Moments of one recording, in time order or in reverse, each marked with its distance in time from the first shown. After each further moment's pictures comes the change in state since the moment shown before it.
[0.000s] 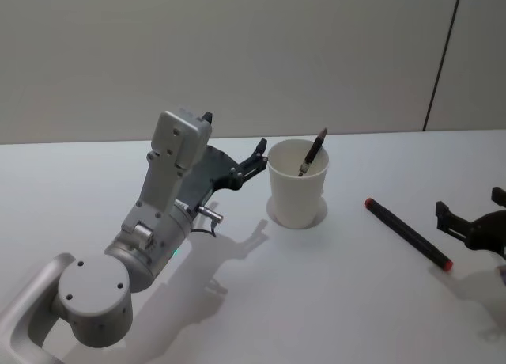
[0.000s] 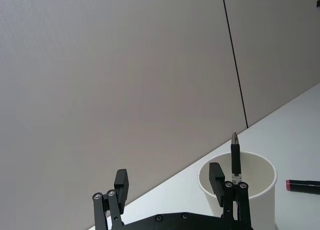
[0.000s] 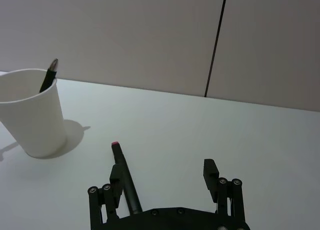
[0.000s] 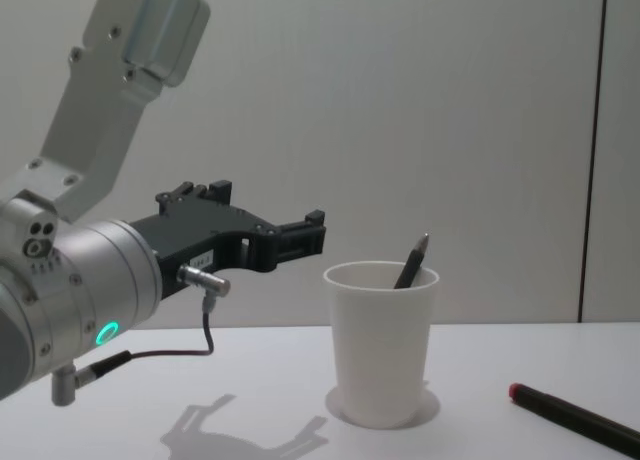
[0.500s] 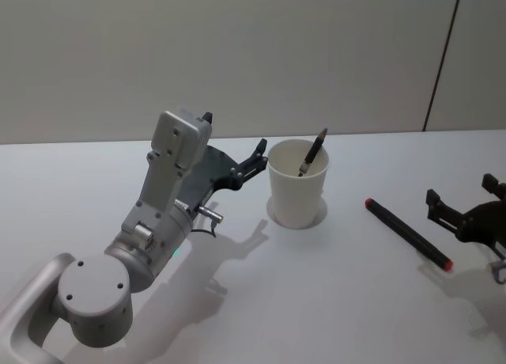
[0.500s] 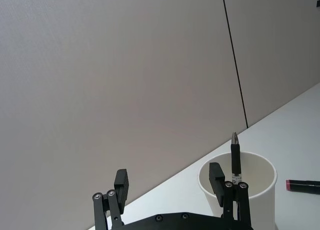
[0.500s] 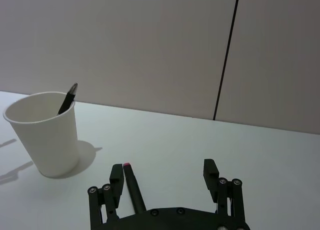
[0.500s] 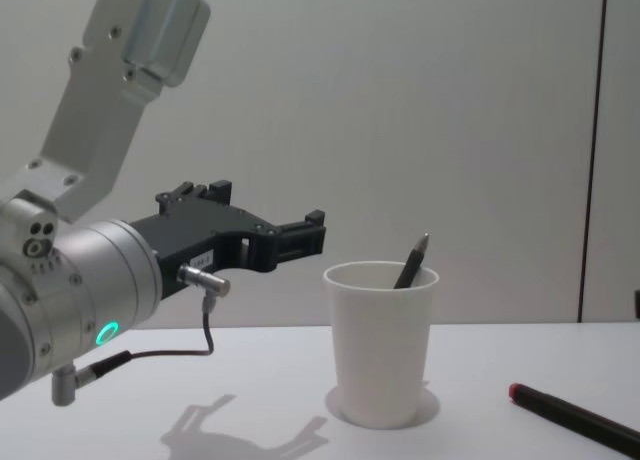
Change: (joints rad) left arm 0.000 0.000 0.000 0.000 0.000 0.000 0.000; right arm -0.001 -0.016 -0.021 0.033 -0.023 -0.153 0.027
